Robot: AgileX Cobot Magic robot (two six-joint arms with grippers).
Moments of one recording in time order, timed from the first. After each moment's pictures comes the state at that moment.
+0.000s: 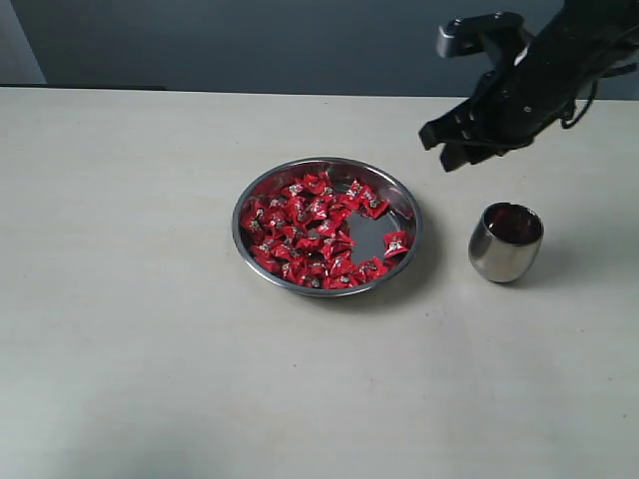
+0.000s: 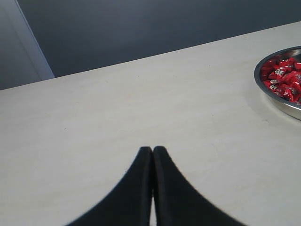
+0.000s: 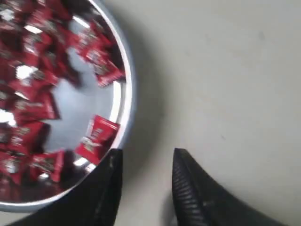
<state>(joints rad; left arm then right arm) -0.03 0.00 0.00 0.22 0.32 -0.06 0.25 1.81 -1.32 0.22 0.77 -0.31</state>
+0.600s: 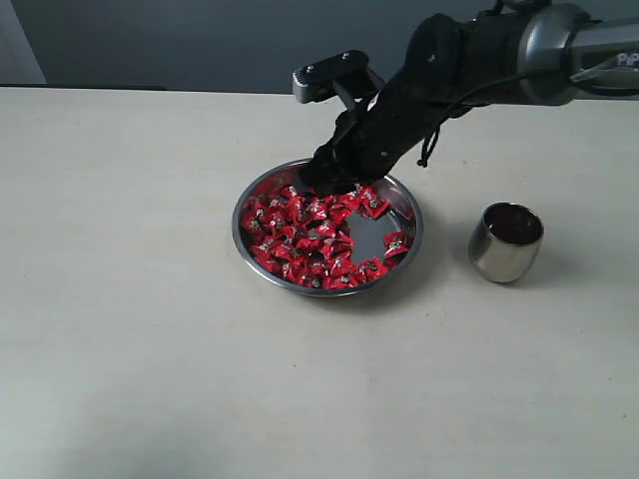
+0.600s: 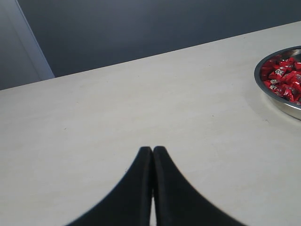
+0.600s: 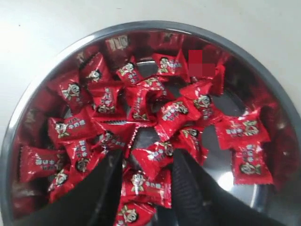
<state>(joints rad) -0.03 0.00 0.00 0.22 0.32 -0.06 0.51 2.00 -1.41 0.37 0.56 -0.45</state>
